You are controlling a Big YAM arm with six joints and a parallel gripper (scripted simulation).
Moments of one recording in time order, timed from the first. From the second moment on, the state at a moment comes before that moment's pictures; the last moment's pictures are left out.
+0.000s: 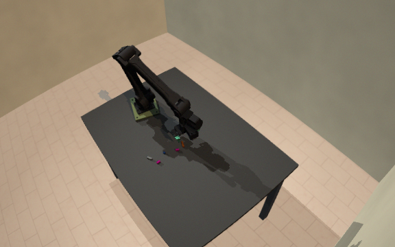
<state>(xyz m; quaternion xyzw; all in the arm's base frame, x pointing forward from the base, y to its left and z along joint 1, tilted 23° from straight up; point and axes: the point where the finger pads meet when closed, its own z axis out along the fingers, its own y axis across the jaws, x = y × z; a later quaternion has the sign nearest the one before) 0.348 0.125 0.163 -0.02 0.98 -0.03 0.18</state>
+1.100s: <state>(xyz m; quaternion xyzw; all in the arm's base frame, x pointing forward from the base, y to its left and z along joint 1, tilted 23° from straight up) 0.348 0.141 0.163 0.16 0.97 0.01 0.19</state>
